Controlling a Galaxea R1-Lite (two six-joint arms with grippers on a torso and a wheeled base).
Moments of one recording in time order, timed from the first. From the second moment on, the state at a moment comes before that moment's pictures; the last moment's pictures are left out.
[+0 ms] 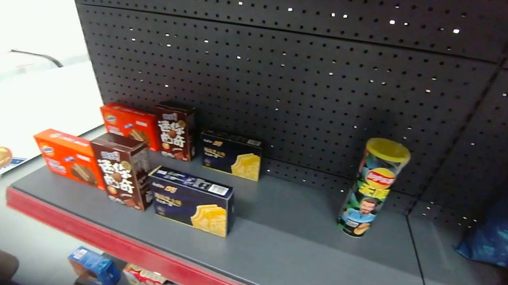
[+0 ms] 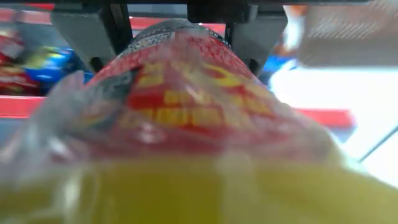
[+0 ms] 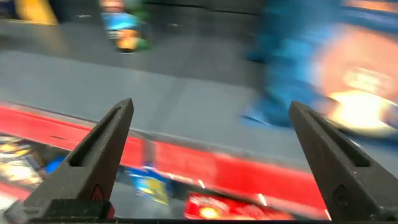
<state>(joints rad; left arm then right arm) 0.18 0.34 -0.23 -0.05 -0.38 0.02 0.00 0.00 0.00 0.00 0.01 0.00</state>
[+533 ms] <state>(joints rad) 0.16 0.30 -0.23 0.00 -0.38 0.02 0.00 0.00 0.00 0.00 0.01 0.00</state>
